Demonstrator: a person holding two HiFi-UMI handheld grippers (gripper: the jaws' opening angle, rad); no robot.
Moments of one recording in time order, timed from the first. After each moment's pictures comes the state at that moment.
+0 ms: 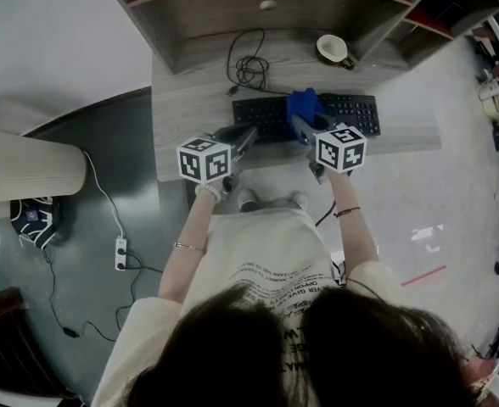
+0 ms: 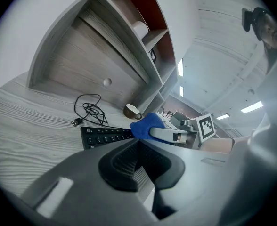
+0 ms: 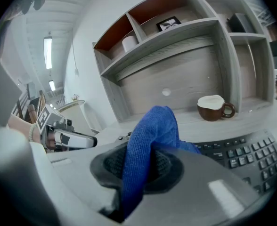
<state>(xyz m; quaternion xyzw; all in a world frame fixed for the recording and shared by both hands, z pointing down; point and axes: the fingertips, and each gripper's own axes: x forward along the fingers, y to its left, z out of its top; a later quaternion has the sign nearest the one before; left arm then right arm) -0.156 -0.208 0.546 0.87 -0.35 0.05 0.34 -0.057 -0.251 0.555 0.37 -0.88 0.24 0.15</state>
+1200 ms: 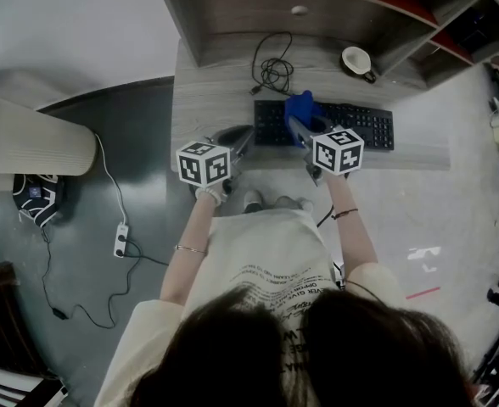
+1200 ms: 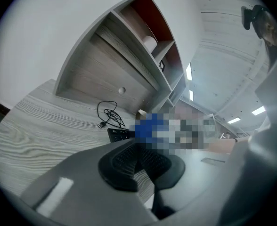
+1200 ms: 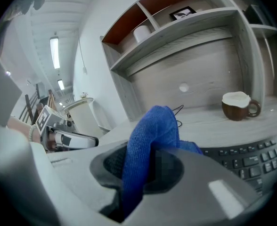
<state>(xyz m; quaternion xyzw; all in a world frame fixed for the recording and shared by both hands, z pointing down) -0.214 -0.196 0.547 0.85 -0.41 0.03 0.34 -0.120 -0.247 0.556 0.32 -0.90 0.24 0.15</state>
